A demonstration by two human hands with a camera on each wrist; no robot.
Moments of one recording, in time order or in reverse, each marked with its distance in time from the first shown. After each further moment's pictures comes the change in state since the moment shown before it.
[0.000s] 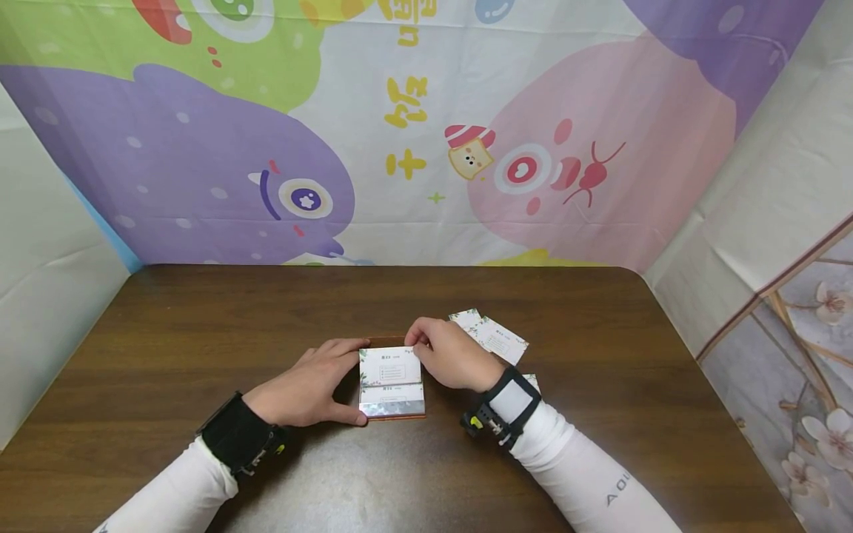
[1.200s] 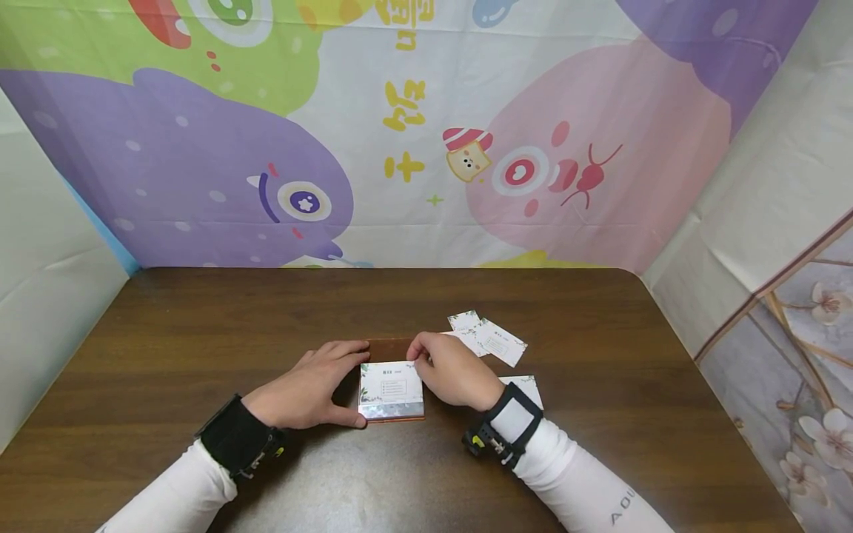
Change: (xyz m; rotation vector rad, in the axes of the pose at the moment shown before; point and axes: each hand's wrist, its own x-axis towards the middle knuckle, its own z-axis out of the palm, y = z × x) left_hand 0.000 0.002 -0.001 0.002 -0.037 -0.042; right_hand -0.016 0.001 0.011 -0.009 0.032 -0.016
